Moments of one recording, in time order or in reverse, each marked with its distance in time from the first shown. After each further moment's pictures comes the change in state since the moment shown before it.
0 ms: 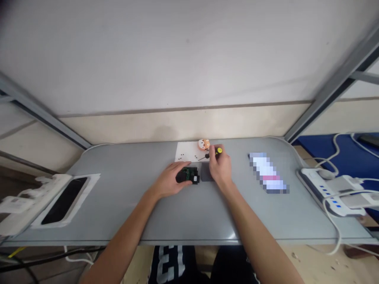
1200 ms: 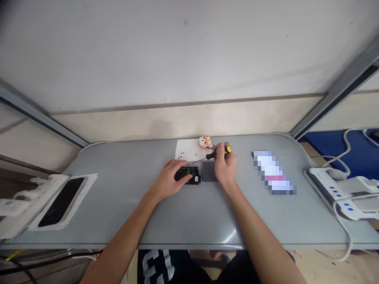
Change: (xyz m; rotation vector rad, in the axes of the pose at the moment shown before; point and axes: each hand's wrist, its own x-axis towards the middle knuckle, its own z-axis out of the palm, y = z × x) left_hand 0.002 0.002 0.004 0.004 0.136 0.047; right_hand 0.001 -0.007 -0.001 0.276 0.104 0.081
